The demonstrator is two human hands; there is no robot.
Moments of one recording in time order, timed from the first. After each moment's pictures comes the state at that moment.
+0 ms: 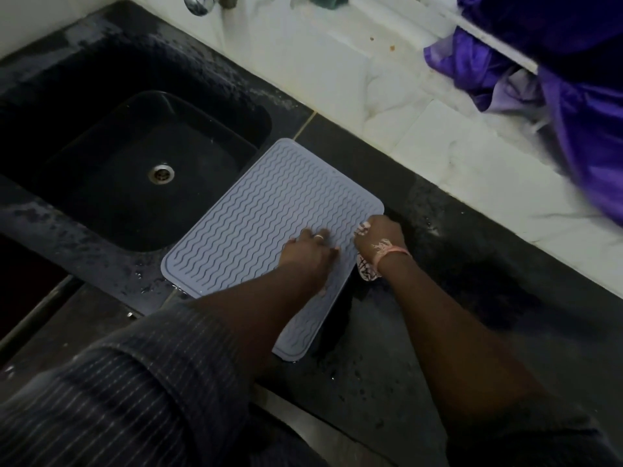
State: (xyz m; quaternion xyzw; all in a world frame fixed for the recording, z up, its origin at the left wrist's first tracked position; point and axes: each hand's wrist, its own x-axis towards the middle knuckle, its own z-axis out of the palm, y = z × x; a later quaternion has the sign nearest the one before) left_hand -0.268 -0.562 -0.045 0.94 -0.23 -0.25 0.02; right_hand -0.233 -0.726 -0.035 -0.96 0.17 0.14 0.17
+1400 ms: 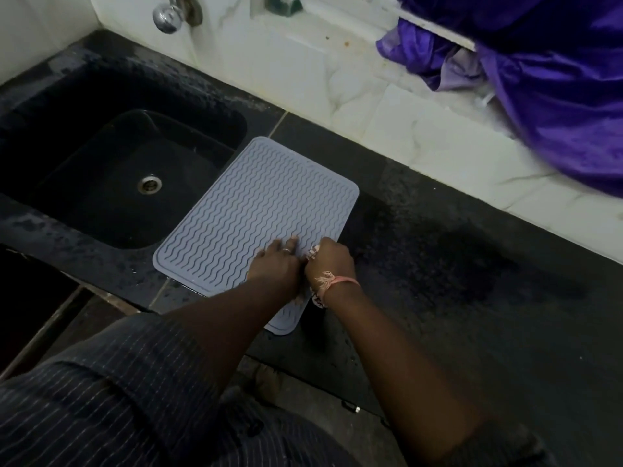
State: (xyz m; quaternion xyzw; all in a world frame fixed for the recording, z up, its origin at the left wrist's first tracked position) left_hand -0.330 -0.541 -0.039 0.94 -0.20 -0.26 0.04; right_hand -0.340 -0.659 -0.033 -0.95 0.16 0.11 0.24
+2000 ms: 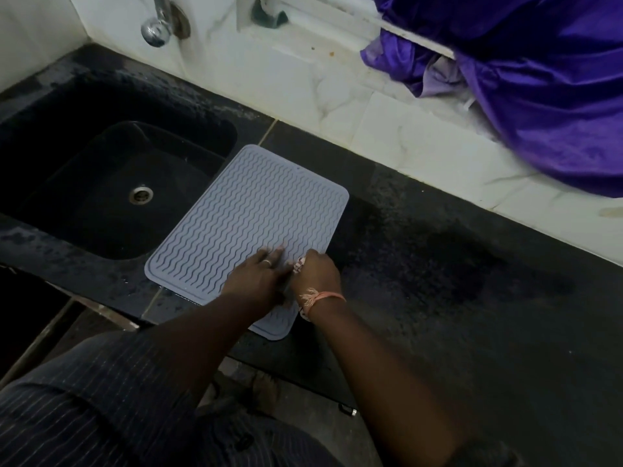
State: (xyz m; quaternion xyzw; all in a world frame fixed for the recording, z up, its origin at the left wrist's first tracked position) left_hand -0.339 -0.510 -0.061 0.95 -0.24 -0.20 0.06; right_hand -0.357 -0.647 -0.030 -0.95 0.15 0.12 0.24
